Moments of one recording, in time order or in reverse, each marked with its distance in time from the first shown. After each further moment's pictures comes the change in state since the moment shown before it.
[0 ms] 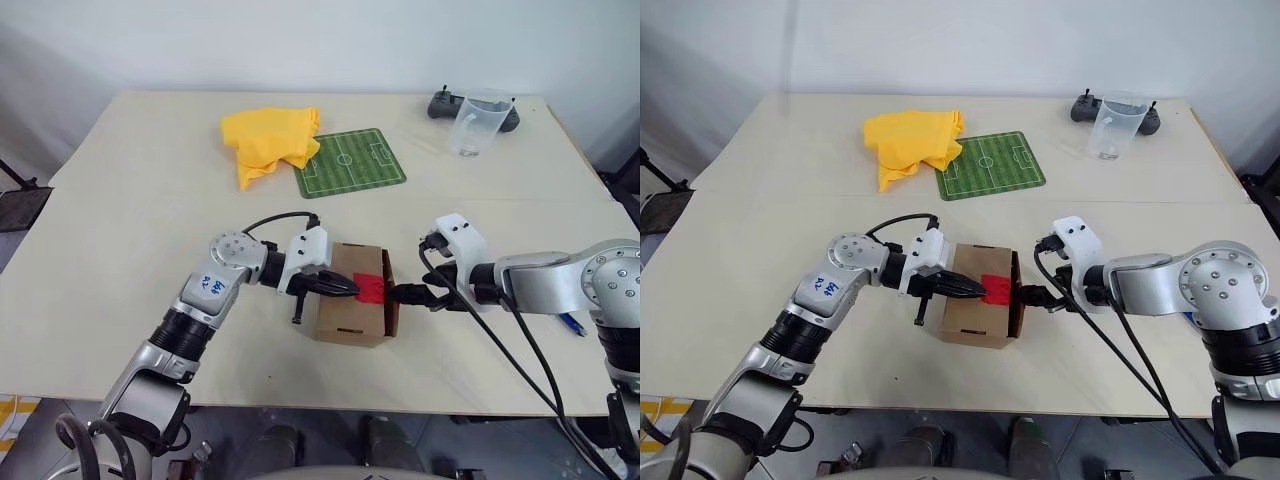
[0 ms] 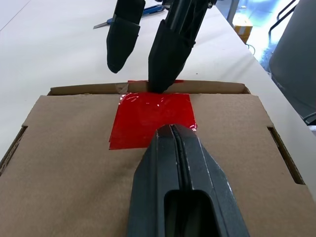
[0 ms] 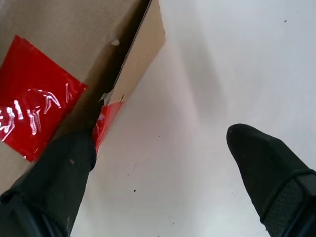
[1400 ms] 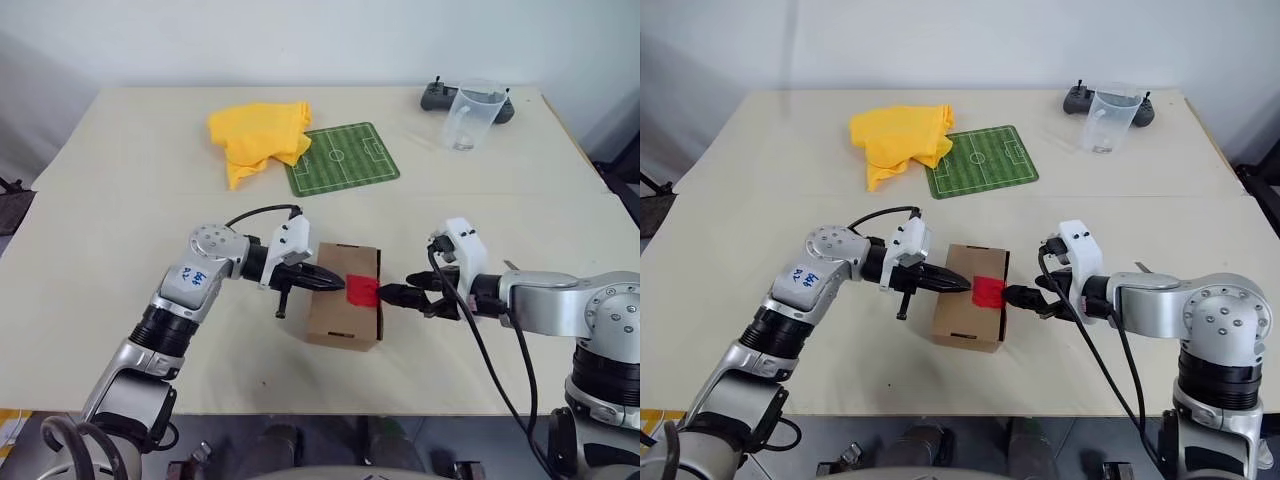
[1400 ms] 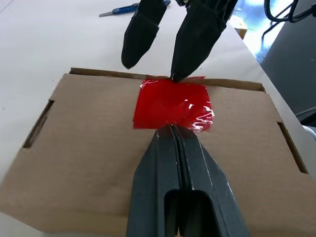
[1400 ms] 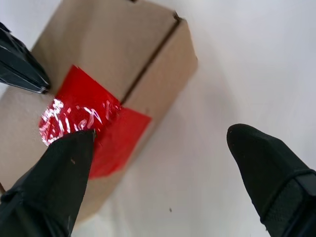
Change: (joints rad) left arm -0.003 0.062 0.053 -0.039 -0.050 0.096 -0.037; right arm 0.118 0.271 -0.344 -0.137 -0.093 0.182 0.123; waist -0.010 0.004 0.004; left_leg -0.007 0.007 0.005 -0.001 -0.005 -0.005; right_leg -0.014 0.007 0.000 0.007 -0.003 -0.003
